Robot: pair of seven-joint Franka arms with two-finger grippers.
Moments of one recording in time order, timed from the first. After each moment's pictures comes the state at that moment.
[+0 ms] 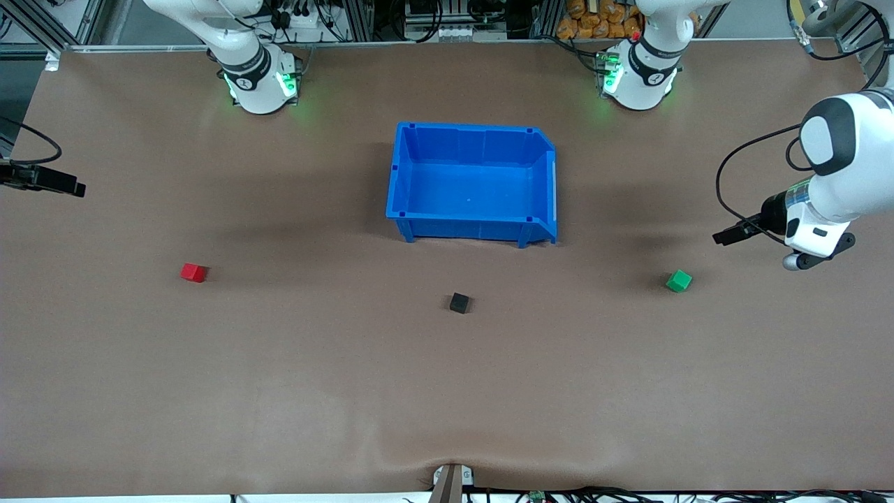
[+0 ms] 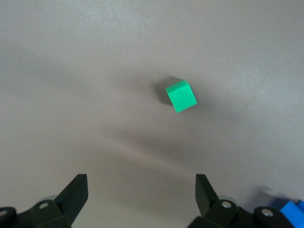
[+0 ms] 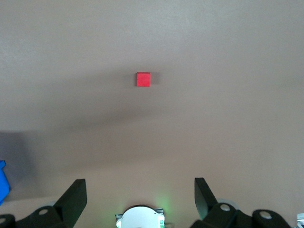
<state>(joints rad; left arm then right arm) 0.24 0.11 -0.11 -2.13 -0.05 2.13 -0.31 -0.04 0.11 -0.13 -1.52 -0.03 1.40 -0.04</state>
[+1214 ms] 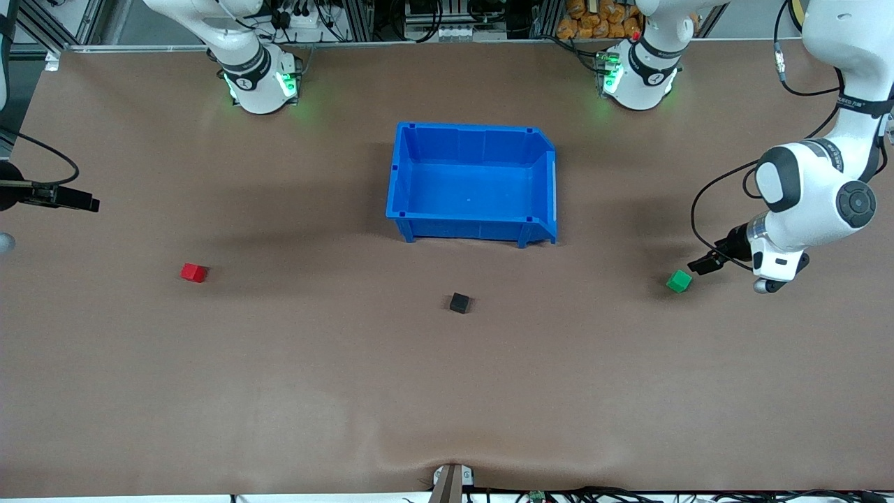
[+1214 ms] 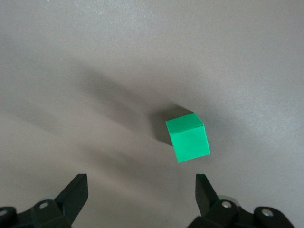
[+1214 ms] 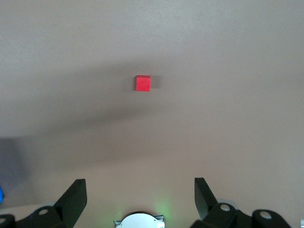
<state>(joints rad) 0.24 0.31 -0.11 -2.17 -0.10 2.40 -0.41 -0.04 0.15 -0.13 -1.55 -0.03 1.45 -0.04</state>
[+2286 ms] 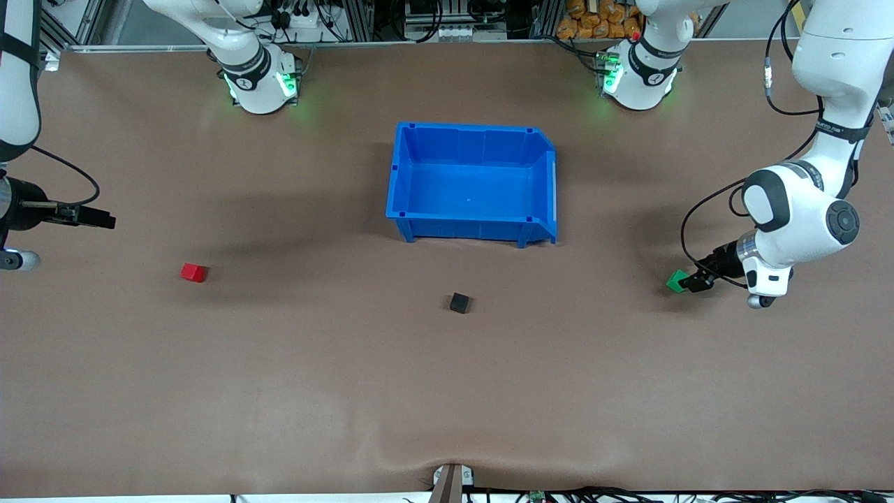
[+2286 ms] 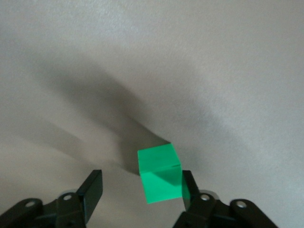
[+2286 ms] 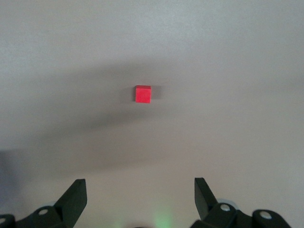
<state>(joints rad) 0.24 0.44 -0.12 -2.10 -0.20 2.48 -0.43 -0.04 0.18 -0.13 -1.63 -0.03 1.57 -0.04</state>
